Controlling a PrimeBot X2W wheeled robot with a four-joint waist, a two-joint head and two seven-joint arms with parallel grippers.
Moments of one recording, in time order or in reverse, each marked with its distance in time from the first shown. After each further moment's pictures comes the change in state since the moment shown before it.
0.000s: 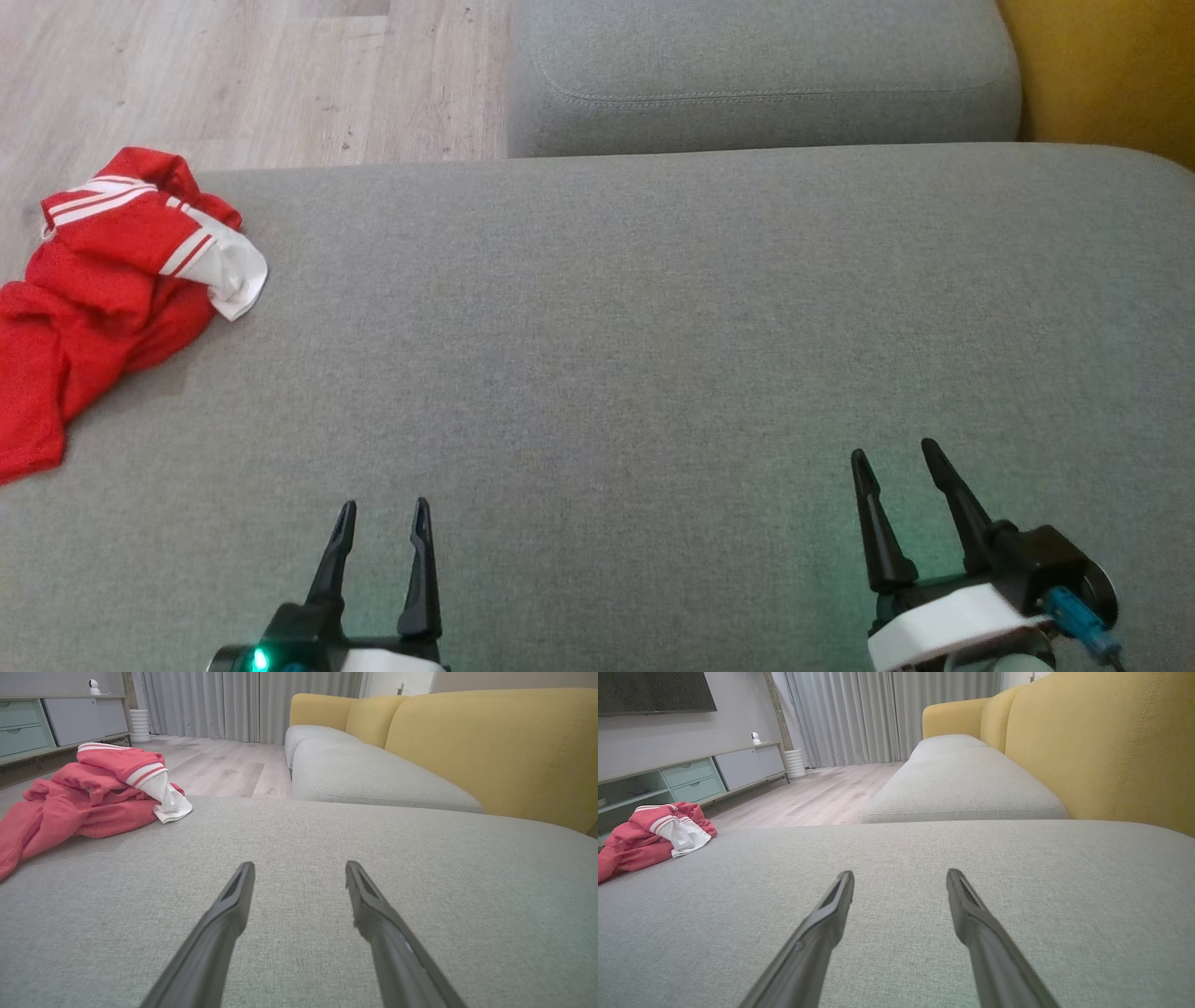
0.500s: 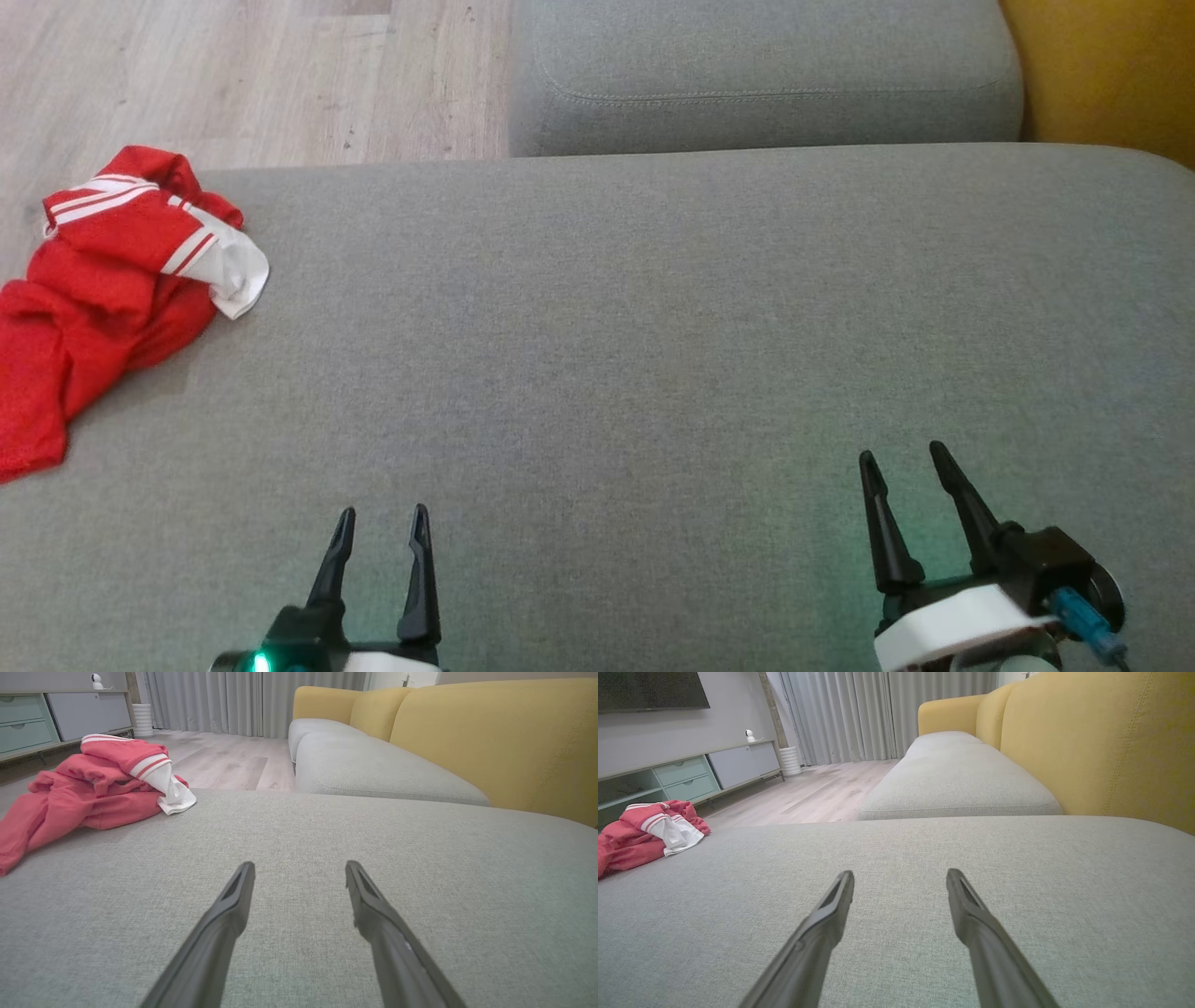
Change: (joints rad) left arm 0.000 0.000 0.000 0.020 0.000 0.007 0.000; right arm 0.000 0.000 -0.014 0.012 0.000 0.000 -0.001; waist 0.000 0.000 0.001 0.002
